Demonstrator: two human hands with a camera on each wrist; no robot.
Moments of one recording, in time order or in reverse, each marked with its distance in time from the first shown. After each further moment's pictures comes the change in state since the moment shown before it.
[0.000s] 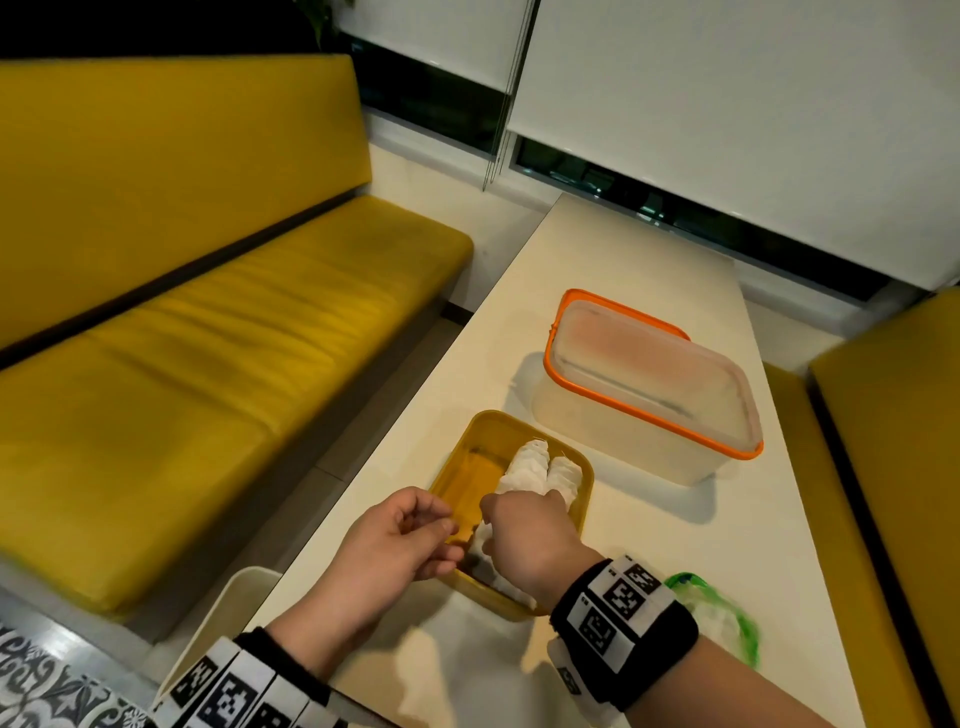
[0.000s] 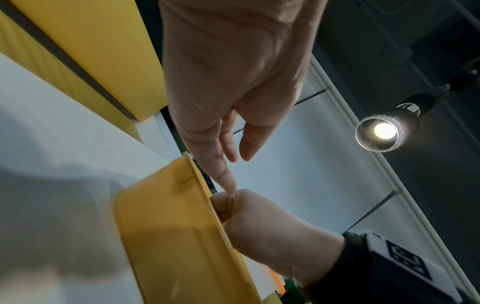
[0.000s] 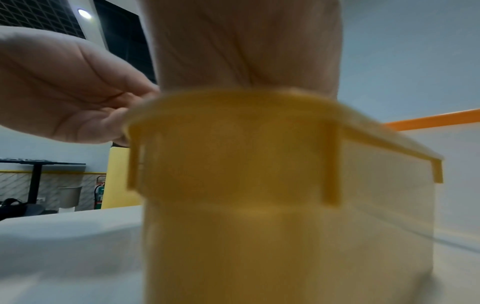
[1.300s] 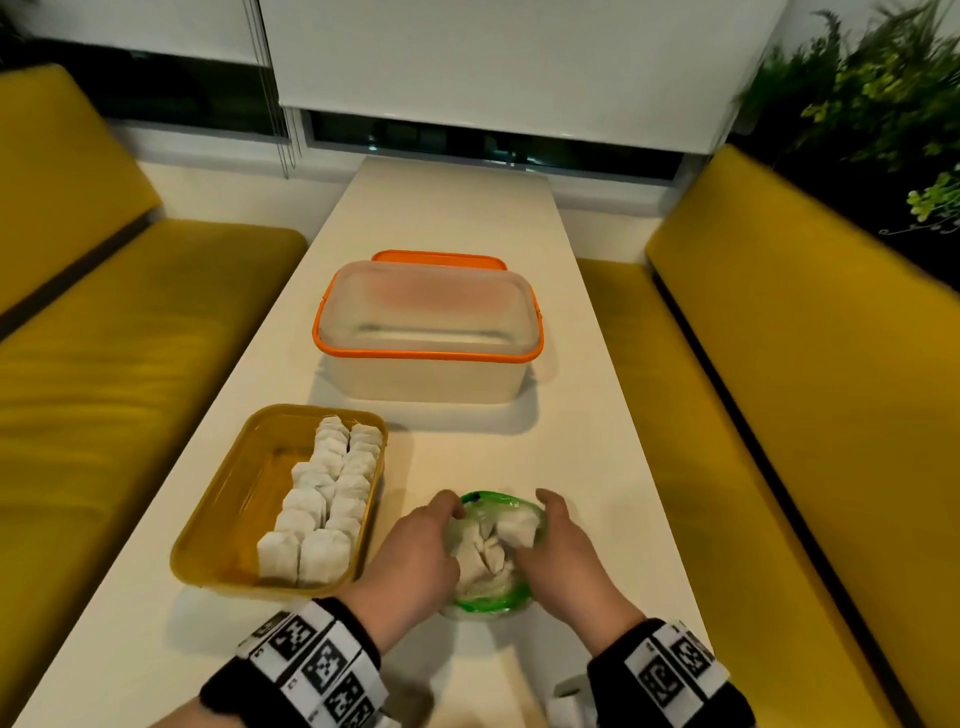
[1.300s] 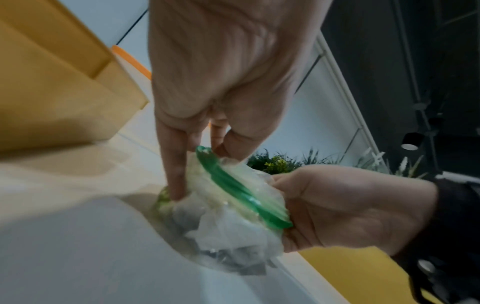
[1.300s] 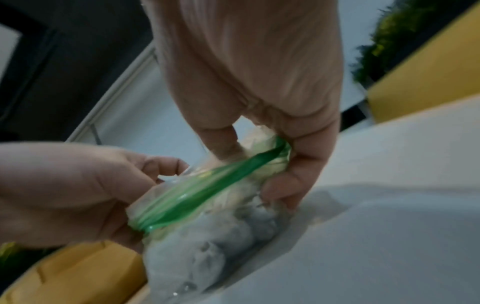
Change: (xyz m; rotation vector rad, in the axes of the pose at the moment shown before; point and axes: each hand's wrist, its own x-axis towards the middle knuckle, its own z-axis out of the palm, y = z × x) left_hand 0.019 -0.050 0.195 1.166 -0.358 0.166; right_hand -0.133 0.161 0.101 1.169 0.277 0.569
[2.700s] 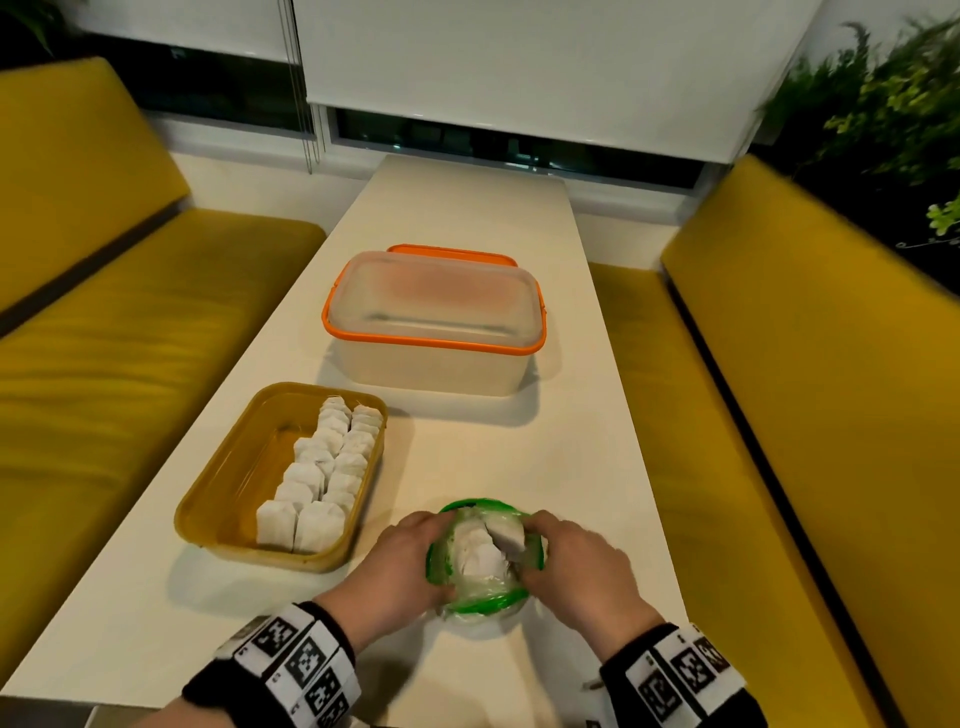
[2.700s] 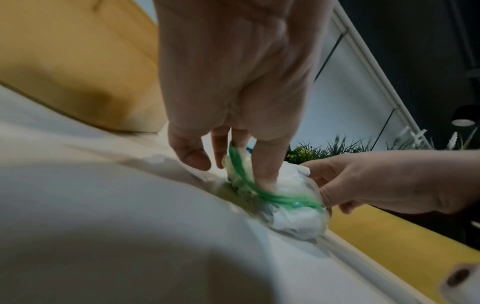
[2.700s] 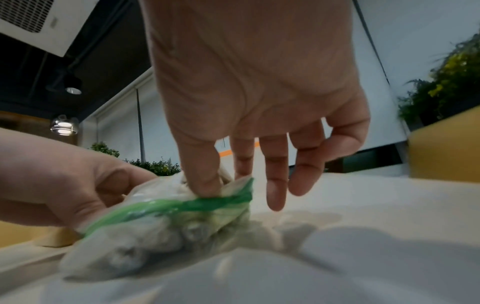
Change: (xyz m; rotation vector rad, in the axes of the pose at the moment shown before) left_hand -0.009 -0.031 0.030 0.050 -0.018 0.088; right_hand -0.005 0.032 -0.018 -0.627 0.001 -0.191
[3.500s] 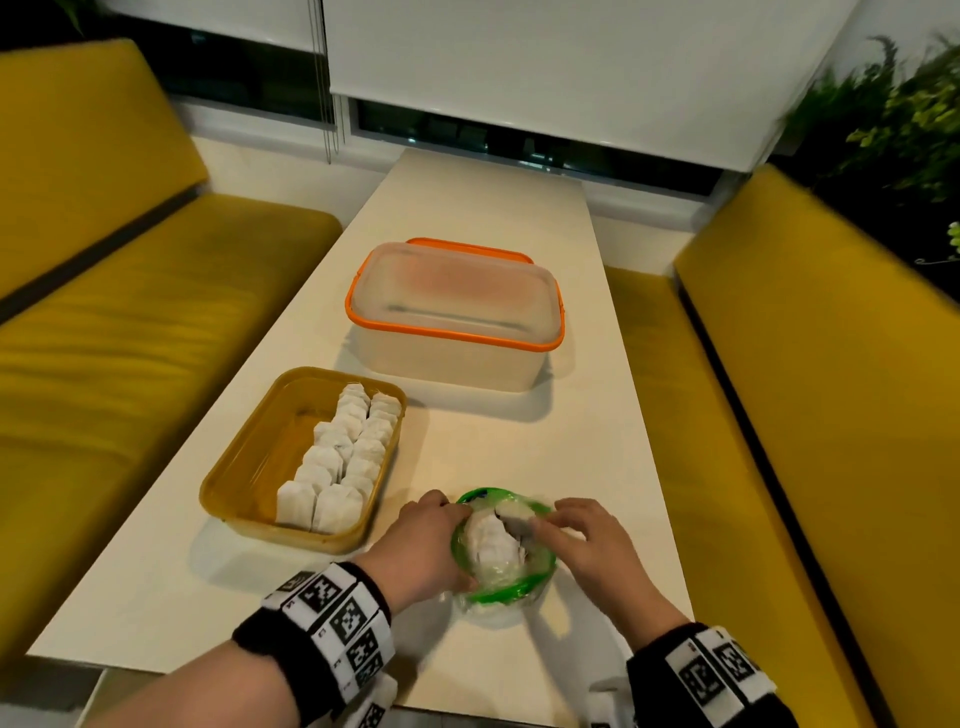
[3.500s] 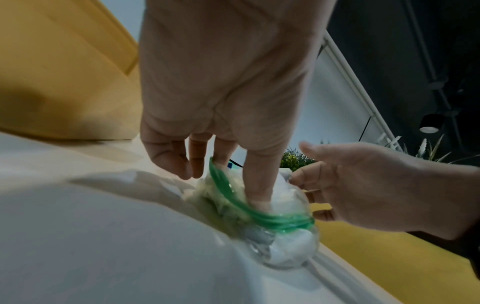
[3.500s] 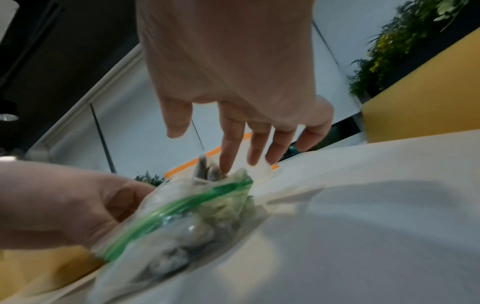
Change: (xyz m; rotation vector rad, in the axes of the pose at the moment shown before) left_hand 0.010 0.009 -0.006 0.203 -0.062 -0.061; right_hand 0.003 0.003 -0.004 0.508 0.021 0.120
